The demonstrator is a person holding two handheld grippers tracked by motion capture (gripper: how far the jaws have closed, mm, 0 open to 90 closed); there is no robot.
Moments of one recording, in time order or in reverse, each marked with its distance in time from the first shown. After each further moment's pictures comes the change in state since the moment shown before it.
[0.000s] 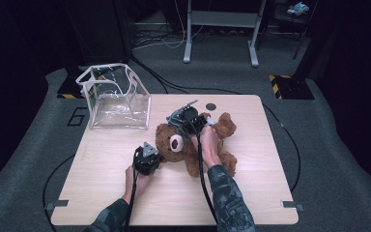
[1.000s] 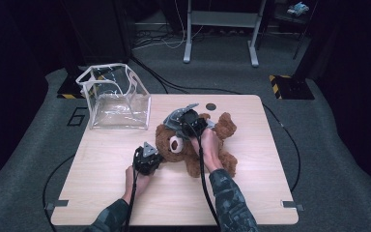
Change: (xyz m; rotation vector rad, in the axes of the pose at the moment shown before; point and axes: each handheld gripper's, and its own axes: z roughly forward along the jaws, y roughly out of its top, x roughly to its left) left arm 0.000 0.000 0.000 0.001 -0.003 -0.001; right arm 0.007 -0.009 -0.015 -0.050 -0.006 -0.009
